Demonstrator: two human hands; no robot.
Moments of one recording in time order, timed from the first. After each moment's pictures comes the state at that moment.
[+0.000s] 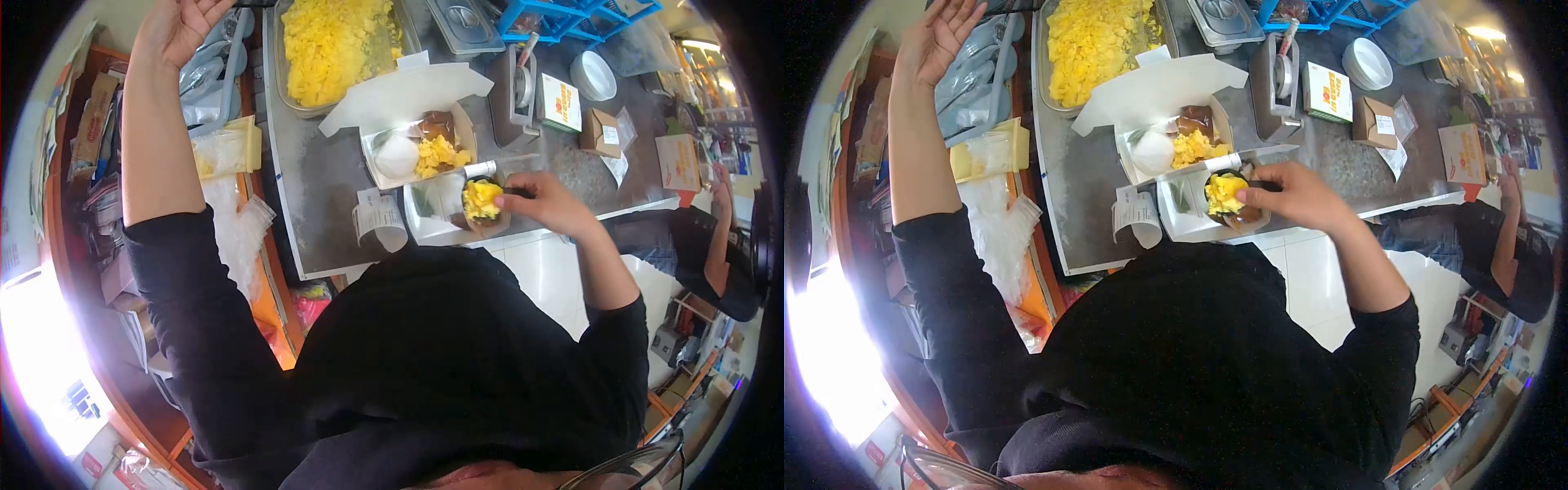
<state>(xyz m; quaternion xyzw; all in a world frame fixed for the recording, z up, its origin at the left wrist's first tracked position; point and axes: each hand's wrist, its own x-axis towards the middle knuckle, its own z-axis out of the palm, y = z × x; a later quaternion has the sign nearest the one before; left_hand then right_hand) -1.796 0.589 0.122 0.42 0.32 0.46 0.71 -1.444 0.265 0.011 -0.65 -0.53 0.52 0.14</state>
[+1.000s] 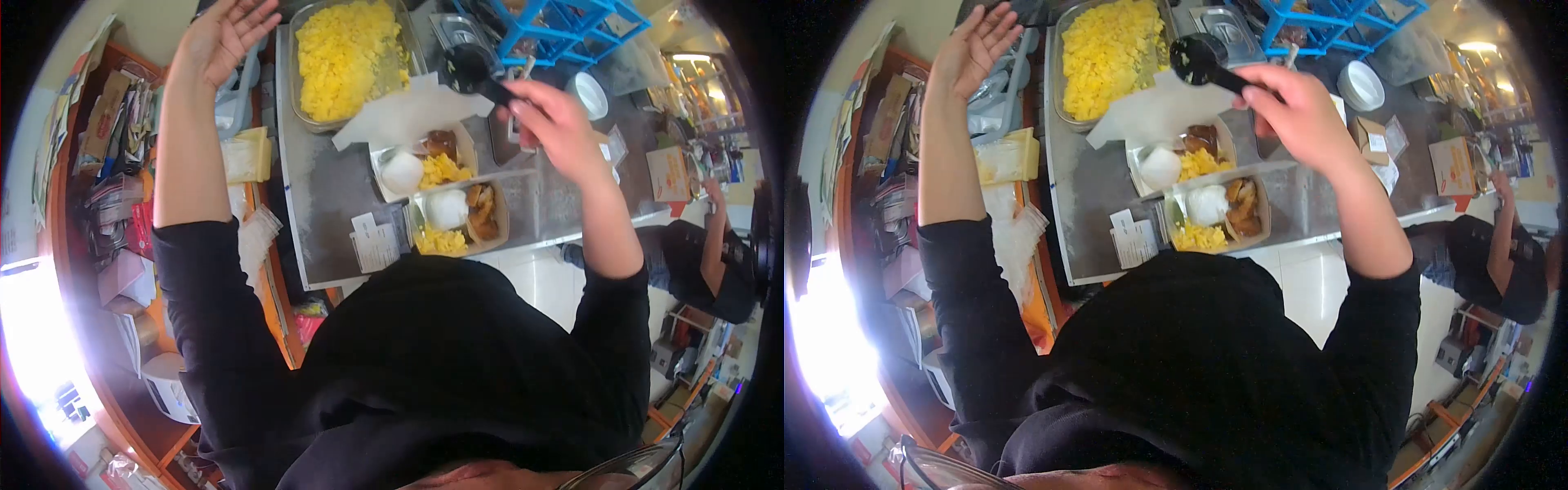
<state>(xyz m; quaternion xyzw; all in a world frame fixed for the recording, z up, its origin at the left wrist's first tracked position) -1.807 0.582 0.095 0.44 0.34 0.46 0.70 -1.462 0.337 0.080 -0.61 -0.59 0.37 0.38</state>
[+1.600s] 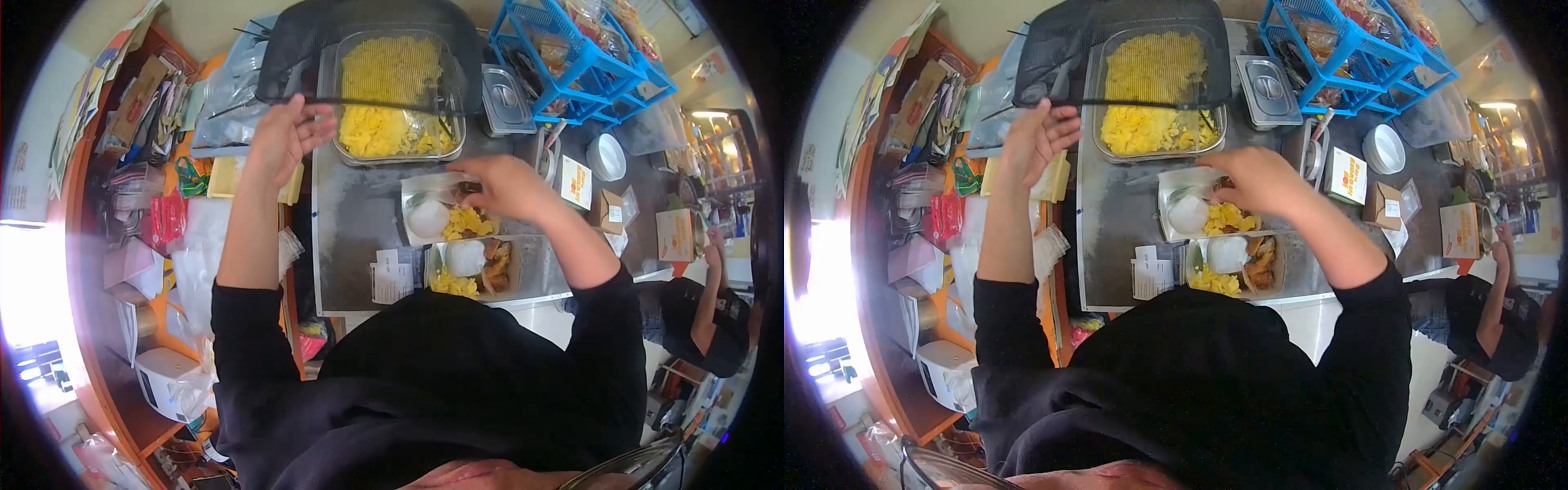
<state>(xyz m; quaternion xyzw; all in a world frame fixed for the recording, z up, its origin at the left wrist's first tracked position) -1.831 0.518 0.019 0.39 0.39 0.44 0.71 -1.500 0.399 0.026 -0.51 -0.82 0.22 0.09</state>
